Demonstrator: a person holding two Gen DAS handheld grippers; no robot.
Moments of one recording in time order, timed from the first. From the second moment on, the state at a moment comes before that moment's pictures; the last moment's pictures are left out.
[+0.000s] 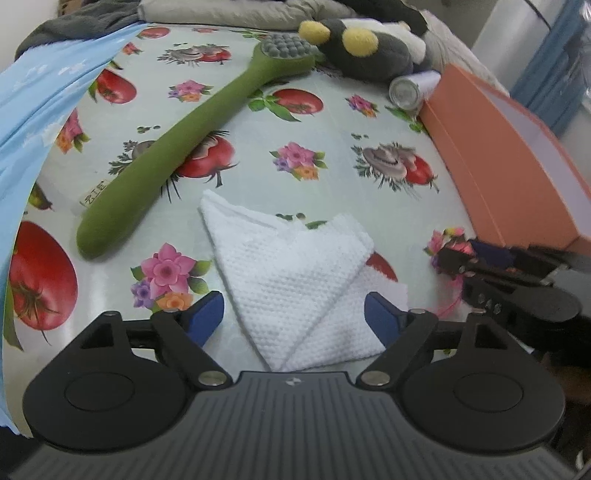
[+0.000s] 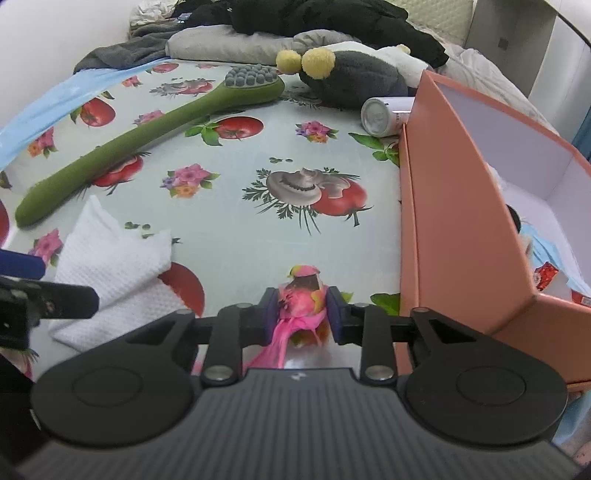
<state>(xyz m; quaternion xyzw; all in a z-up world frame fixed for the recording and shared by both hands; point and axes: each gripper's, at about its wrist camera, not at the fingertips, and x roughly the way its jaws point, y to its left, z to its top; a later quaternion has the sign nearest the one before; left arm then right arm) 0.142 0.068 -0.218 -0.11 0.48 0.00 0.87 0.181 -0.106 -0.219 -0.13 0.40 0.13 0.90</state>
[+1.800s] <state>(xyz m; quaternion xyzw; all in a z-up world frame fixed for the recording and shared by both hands) 0.139 0.028 -0.203 -0.11 0.48 -0.03 0.87 0.133 -0.141 -0.184 -0.03 0.40 0.13 0.90</state>
